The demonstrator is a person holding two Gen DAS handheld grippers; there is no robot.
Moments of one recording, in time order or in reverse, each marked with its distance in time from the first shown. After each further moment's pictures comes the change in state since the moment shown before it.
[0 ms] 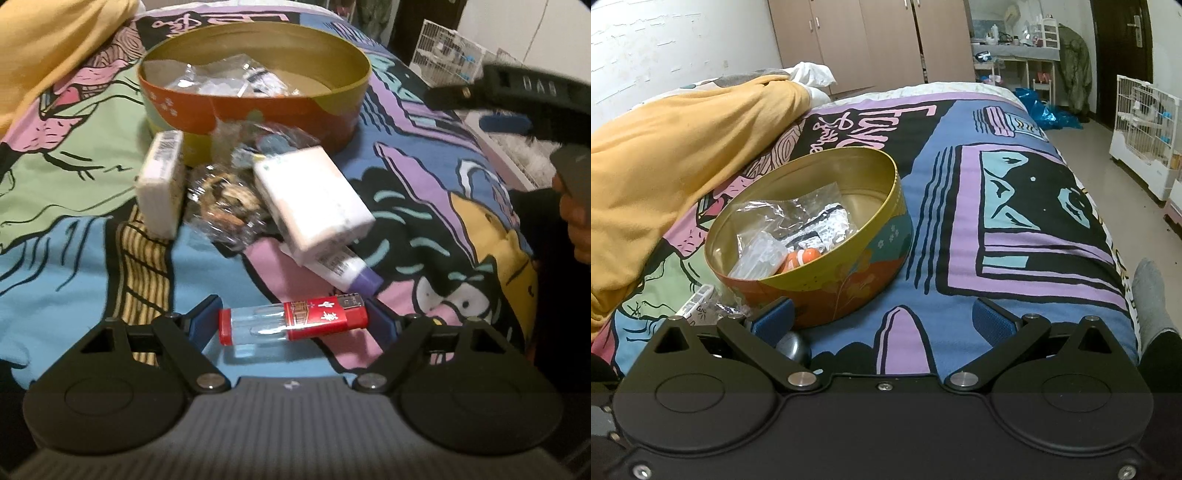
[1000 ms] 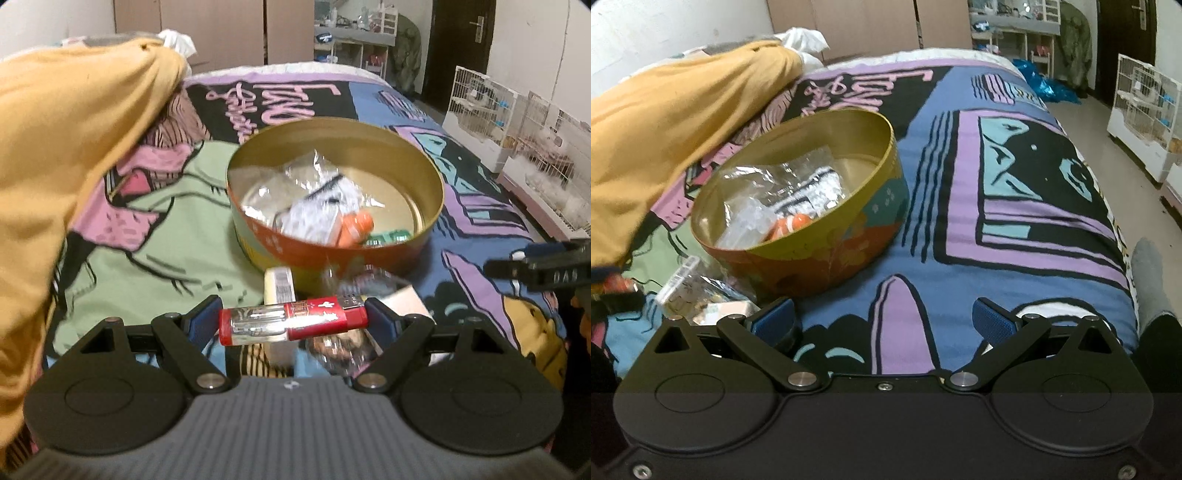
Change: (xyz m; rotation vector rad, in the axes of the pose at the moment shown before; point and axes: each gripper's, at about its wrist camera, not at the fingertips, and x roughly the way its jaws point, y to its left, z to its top) left arm -0.048 0.047 0.076 0.018 -0.173 0.151; right arm 0.022 0.001 -0.003 -0.002 0.139 -0.041
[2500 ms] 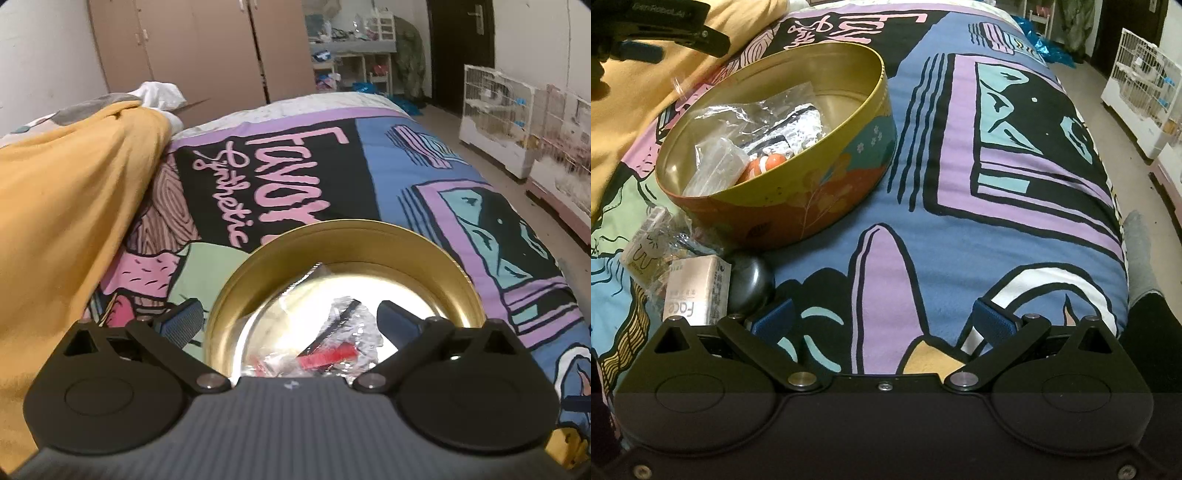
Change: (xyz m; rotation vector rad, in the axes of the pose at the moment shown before) left arm 0.084 -0.035 0.146 0.104 -0.050 0.100; right arm 0.026 0.003 0.001 -0.034 0.174 -0.065
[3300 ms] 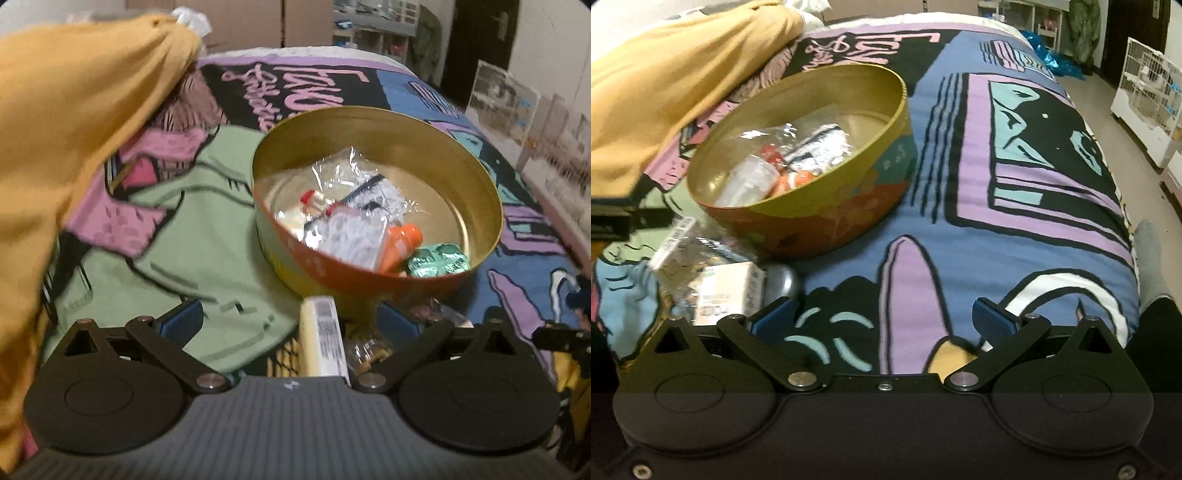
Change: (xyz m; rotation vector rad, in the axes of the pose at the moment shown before) left arm -0.028 0.056 -0.137 -0.182 0.119 -0.095; right arm -0.019 0.015 -0.010 0.000 -0.063 0.073
